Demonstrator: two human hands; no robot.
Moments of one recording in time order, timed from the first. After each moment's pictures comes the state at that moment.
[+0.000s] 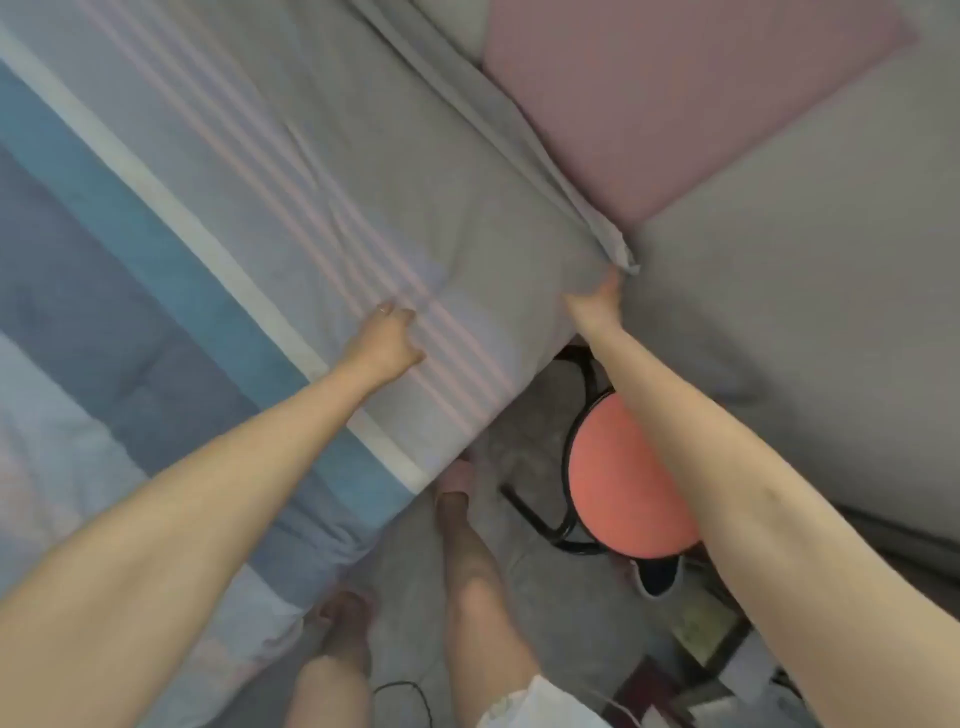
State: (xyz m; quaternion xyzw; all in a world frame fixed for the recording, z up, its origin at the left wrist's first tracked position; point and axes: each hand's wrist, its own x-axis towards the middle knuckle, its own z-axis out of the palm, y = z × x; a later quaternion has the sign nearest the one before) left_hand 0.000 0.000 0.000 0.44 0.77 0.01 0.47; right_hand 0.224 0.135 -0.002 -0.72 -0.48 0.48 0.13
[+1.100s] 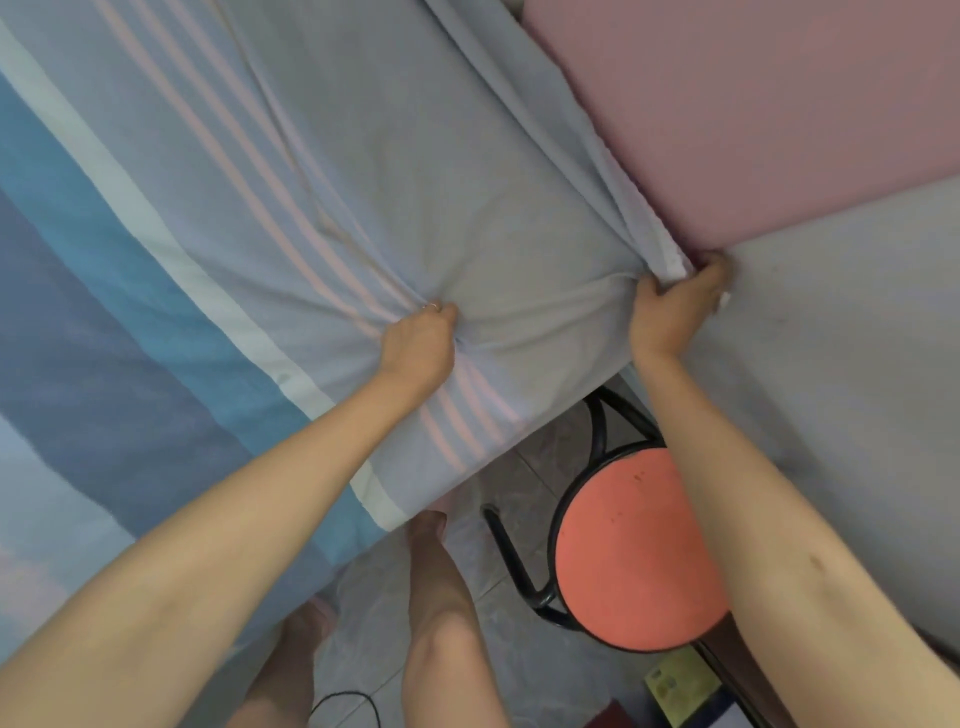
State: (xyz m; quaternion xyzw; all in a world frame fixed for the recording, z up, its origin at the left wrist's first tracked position) left_hand 0.047 0.069 -0.065 0.52 0.80 -0.03 0.30; right_hand 0.246 0.220 -0.059 -0.74 -0.58 0.23 0.26
